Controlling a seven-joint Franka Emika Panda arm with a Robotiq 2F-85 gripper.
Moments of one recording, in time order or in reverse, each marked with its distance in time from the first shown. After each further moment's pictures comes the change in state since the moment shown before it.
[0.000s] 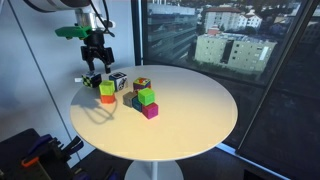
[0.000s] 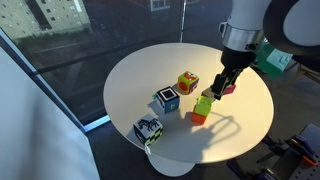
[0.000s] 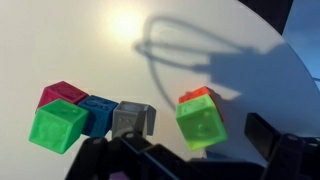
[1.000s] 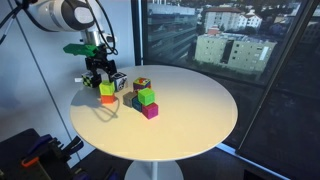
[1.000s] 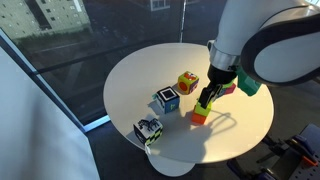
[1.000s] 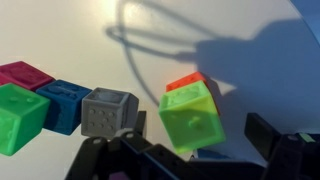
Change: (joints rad) arm 0.031 0.134 -0.007 -0.023 0.000 0.226 0.000
